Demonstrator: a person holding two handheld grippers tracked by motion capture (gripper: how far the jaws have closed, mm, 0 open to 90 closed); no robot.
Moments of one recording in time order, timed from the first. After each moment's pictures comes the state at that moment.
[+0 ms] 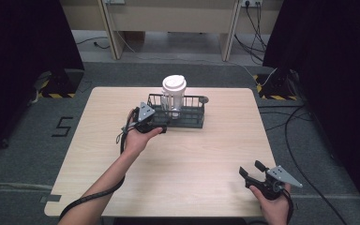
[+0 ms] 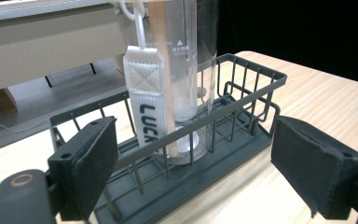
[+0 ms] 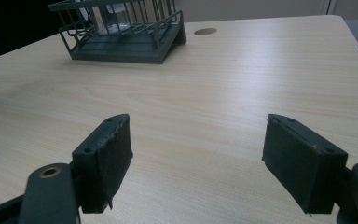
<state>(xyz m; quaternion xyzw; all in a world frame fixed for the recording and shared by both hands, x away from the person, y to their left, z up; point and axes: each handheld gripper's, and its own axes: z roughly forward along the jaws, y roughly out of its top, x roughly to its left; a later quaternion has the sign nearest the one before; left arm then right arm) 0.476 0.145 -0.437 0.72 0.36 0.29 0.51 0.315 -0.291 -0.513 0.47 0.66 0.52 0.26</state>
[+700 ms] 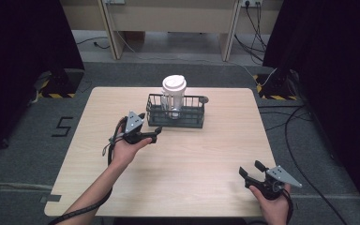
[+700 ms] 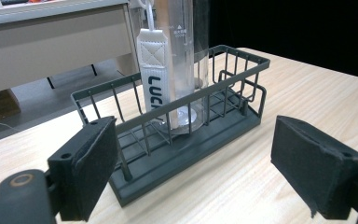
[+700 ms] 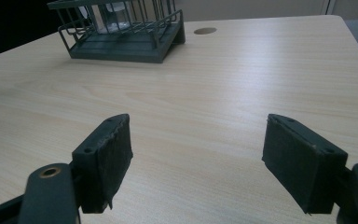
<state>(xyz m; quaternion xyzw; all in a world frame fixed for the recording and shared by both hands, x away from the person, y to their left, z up) 0.437 0.172 -0.439 0.72 0.35 0.30 0.52 0.315 -0.290 -0.513 0.47 0.67 0.52 0.26</state>
